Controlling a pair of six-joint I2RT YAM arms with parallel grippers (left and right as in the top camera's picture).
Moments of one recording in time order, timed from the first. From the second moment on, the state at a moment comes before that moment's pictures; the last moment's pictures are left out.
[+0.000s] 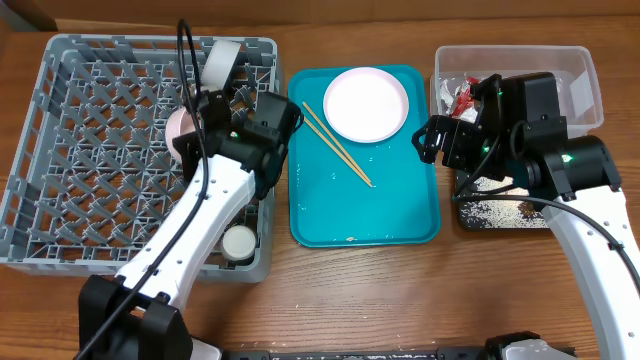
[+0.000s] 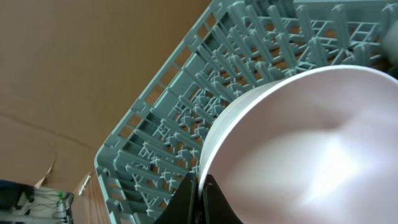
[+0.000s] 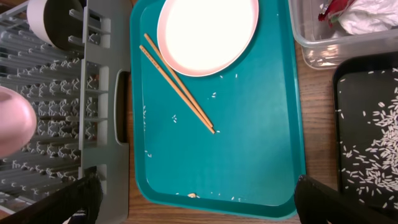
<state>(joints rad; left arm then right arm) -0.39 1.61 1.31 -1.07 -1.16 -0.72 0.18 1.36 1.35 -0.97 -0.30 0.42</state>
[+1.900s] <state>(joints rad) -0.44 1.69 1.30 -0.68 -1.47 -0.05 0.18 1.36 1.35 -0.97 -0.30 0.42</state>
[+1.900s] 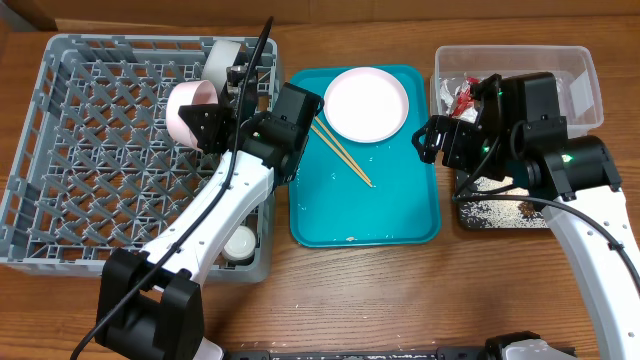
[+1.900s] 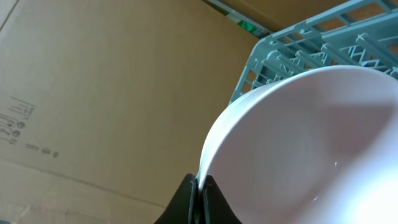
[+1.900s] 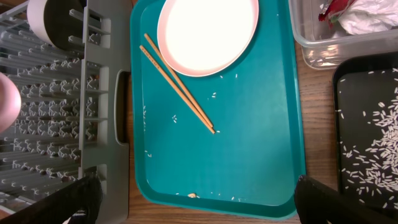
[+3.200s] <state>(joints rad) -0.36 1.70 1.30 -0.61 -1.53 0.07 0.18 1.36 1.35 -0.97 -0.30 0.42</state>
